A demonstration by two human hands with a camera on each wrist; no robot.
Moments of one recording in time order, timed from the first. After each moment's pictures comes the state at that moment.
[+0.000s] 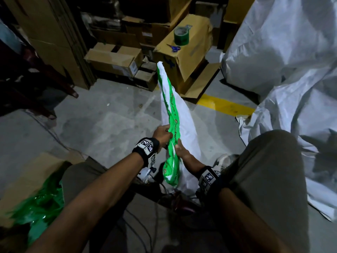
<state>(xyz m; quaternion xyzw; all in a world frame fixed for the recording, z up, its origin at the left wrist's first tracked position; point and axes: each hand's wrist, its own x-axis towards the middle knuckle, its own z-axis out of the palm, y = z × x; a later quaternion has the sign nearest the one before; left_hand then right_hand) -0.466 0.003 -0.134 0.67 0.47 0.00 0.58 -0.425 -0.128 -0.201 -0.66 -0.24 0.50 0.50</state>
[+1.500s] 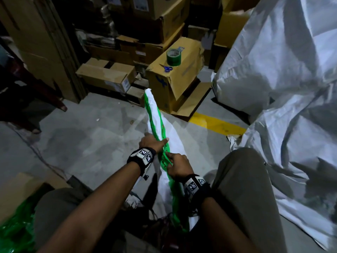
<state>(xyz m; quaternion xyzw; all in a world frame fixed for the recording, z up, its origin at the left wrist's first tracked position) -0.413 0.055 -0.146 0.72 0.57 -0.05 0.40 -0.372 -0.103 -0.152 -0.82 -0.39 0.33 0.26</state>
